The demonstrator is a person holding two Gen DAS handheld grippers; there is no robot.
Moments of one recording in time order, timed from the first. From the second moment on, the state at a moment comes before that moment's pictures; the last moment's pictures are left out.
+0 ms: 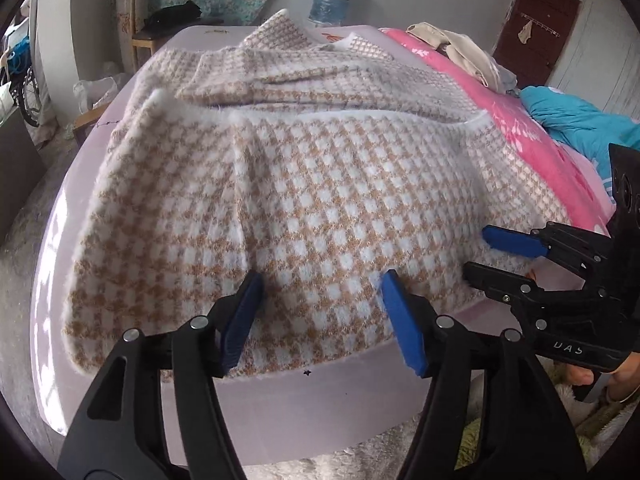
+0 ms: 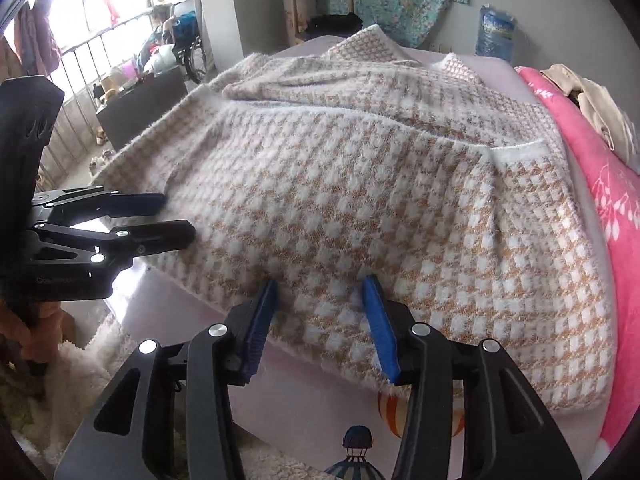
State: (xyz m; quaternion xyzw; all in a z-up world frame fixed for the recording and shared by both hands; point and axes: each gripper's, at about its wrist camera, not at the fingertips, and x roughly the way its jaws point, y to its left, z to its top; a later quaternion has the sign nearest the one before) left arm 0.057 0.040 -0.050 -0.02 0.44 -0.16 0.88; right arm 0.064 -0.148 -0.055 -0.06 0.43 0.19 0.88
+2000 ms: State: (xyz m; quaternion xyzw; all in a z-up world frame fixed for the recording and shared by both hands) left arm 0.141 0.010 -0.036 0.06 0.47 -0.01 0.88; right arm 0.135 -0.218 -0.043 0.05 0.45 0.10 0.89
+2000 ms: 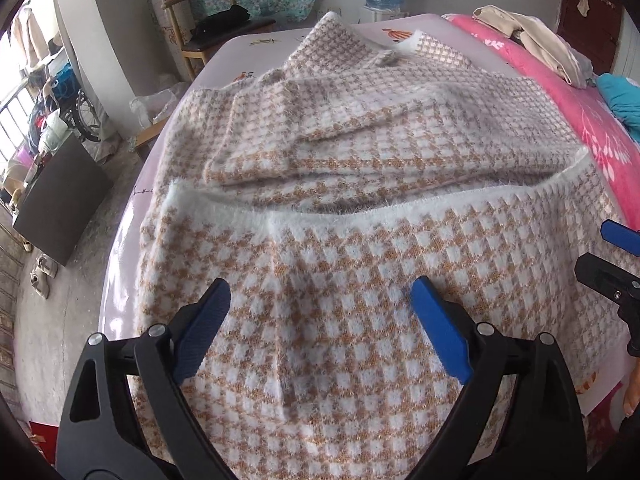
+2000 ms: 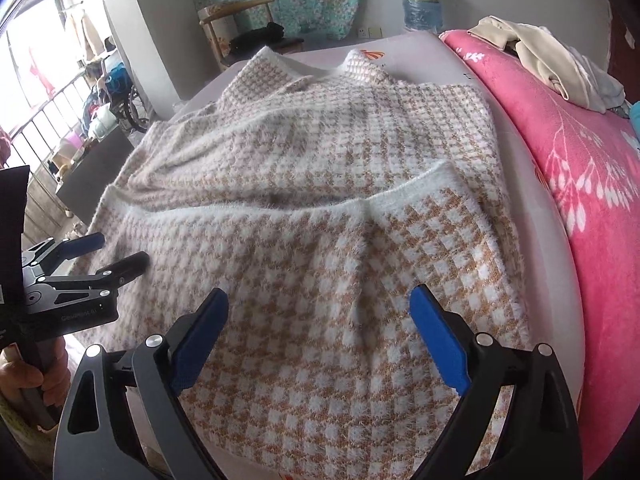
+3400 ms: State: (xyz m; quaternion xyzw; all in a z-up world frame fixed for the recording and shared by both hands) left arm 0.152 0.036 -0.009 0.01 0.45 -0.06 0.89; right arm 0.165 -0.222 -0.024 0.06 0.50 0.10 0.86
